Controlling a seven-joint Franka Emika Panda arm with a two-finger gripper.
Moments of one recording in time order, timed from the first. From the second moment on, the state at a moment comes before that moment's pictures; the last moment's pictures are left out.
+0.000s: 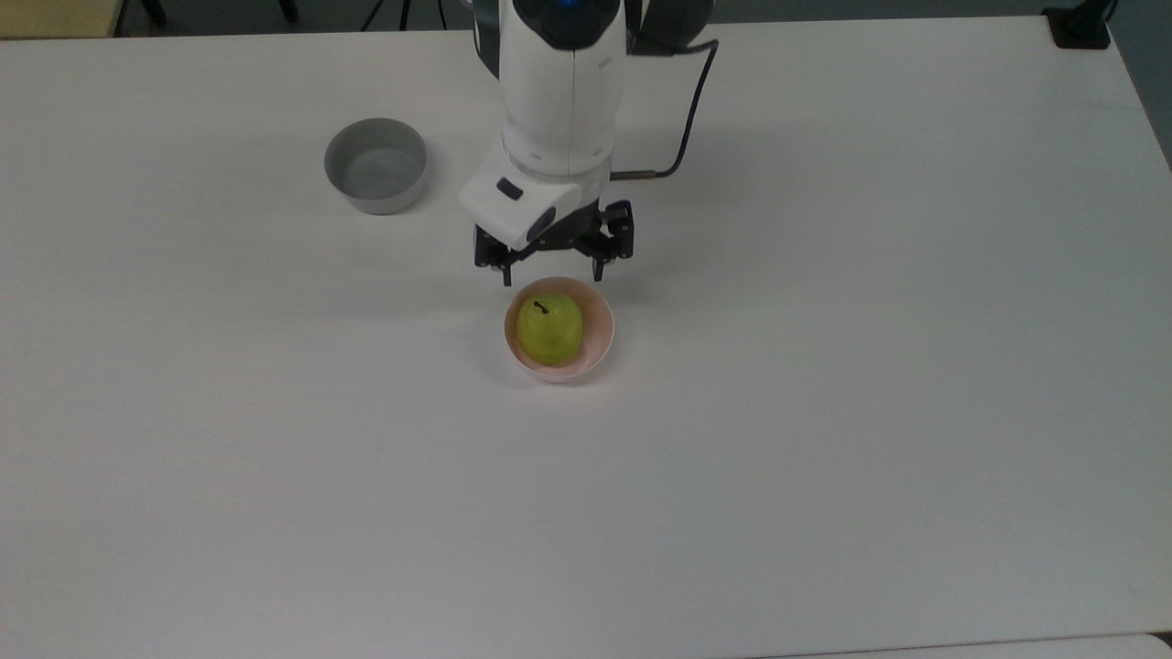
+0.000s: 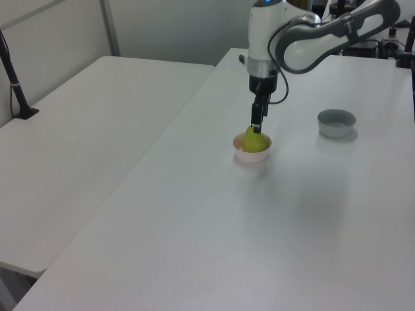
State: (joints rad) arm 0.13 0.36 0.03 -1.67 -0.08 2.08 0.06
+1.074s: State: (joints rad) arm 0.13 0.46 0.02 -1.66 -0.12 2.18 0.06
